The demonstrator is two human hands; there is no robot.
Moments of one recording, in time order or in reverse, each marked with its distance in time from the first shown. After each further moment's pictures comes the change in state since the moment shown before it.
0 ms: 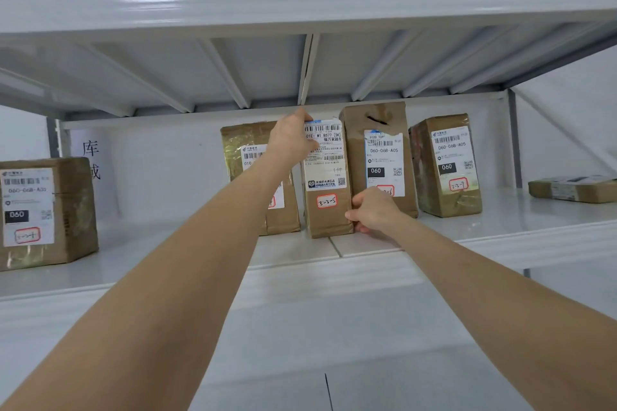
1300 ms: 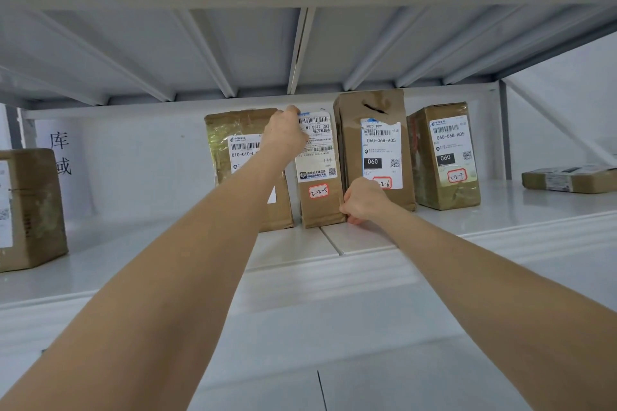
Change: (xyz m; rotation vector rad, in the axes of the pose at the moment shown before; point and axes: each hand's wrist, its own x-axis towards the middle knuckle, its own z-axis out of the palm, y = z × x) left_hand 0.019 -0.017 0.029 0.012 0.000 -0.064; right_hand 0.044 0.006 0.022 -0.165 0.059 0.042
